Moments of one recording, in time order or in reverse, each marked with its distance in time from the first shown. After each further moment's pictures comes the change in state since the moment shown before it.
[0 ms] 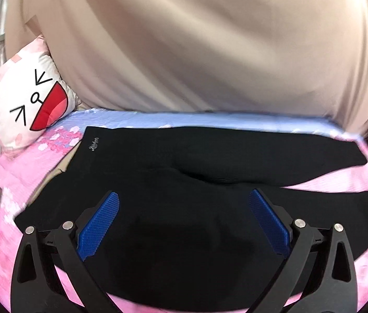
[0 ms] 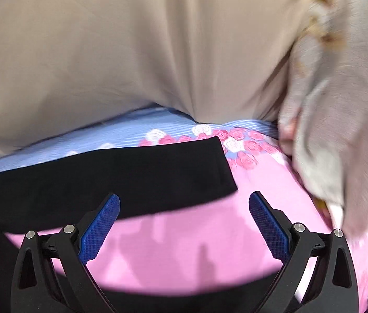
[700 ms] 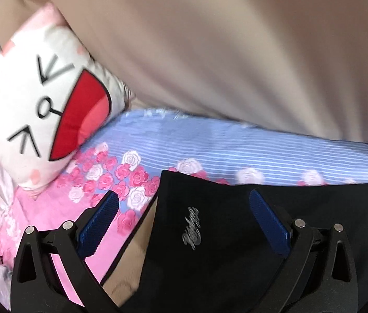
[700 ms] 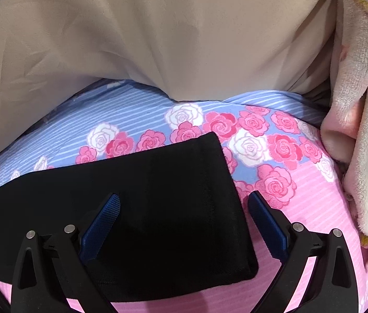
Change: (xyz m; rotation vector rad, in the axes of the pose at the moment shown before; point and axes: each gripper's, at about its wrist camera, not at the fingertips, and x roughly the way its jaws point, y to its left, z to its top) left arm 0.212 0.188 0.120 -0.071 0.195 0.277; right arm 0.117 -0.018 0.024 0.061 0.179 -0.008
